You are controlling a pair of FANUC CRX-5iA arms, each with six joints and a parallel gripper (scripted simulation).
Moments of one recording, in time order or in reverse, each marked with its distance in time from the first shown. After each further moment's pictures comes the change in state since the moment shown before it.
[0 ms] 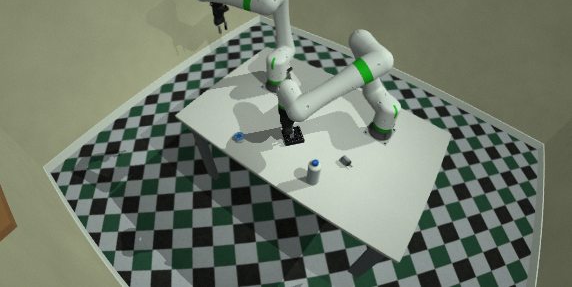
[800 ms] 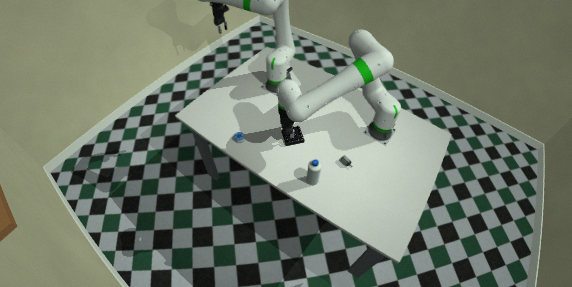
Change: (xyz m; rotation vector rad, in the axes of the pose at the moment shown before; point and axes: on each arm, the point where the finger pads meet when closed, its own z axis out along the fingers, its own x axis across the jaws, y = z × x) left arm 0.000 0.000 0.000 0.000 0.000 -0.030; right arm 0.000 0.000 0.000 0.000 0.000 0.000
